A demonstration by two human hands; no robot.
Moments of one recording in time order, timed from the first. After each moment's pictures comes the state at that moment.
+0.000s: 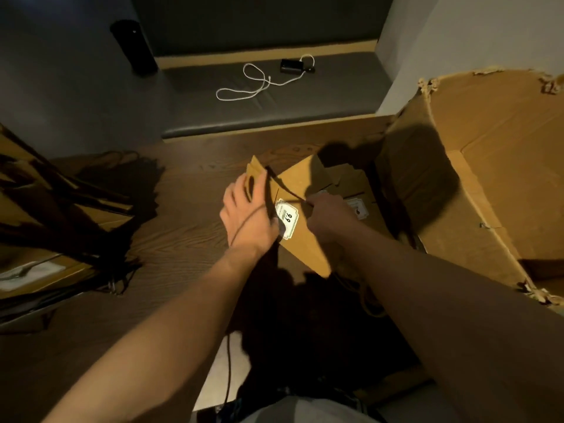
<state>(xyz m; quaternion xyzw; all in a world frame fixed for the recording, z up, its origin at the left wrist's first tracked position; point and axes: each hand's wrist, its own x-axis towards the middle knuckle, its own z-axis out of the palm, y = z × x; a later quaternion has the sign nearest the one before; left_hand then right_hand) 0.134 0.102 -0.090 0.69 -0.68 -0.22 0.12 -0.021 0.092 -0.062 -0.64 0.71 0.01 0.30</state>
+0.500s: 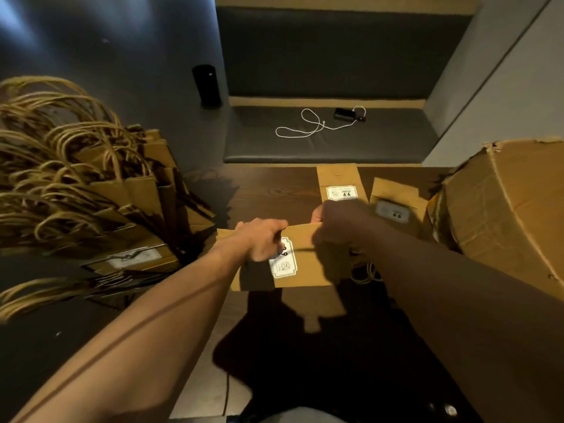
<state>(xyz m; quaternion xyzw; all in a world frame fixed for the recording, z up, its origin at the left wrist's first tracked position) 0.269 0.098 -0.035 0.58 -0.74 -0.33 -0.06 0.090 0.077 0.016 -0.73 0.61 0.13 0.27</state>
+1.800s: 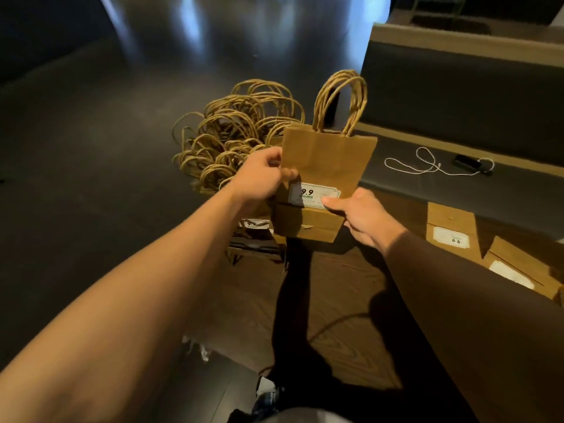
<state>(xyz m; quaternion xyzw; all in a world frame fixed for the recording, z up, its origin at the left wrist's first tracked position) 0.433 0.187 0.089 0.67 -0.42 -0.40 0.47 0.260 0.099 0.024 -0.50 0.46 -0.23 0.70</state>
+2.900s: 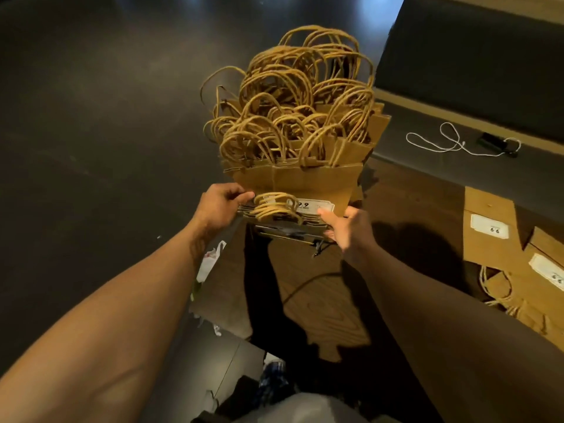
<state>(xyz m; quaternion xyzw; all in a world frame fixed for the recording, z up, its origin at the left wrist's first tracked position) 0.570 0.259 -0.043 0.80 -0.38 -0.30 0.36 0.345 0.154 -0.057 -0.46 0.53 -0.25 0.66</state>
